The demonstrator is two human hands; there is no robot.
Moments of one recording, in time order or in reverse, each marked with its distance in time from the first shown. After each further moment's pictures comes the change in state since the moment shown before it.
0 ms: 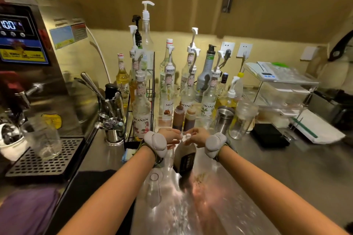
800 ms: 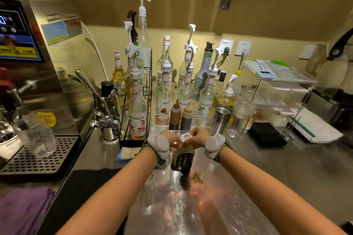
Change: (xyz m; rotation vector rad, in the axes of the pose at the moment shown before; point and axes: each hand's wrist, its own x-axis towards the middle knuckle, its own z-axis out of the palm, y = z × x) left_hand 0.016 -0.007 0.020 0.216 0.028 -0.059; right_hand 0.010 0.018 -0.008 -0.036 -0.012 -0.039
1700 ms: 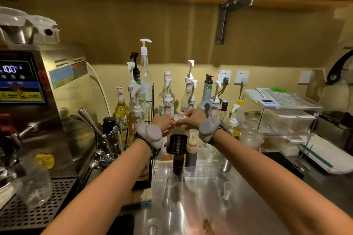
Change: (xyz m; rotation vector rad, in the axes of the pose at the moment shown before) left_hand 0.028 0.115 -0.074 -0.201 0.092 0.345; right_hand 0.040 -0.149 -0.065 -0.004 0.226 -0.249
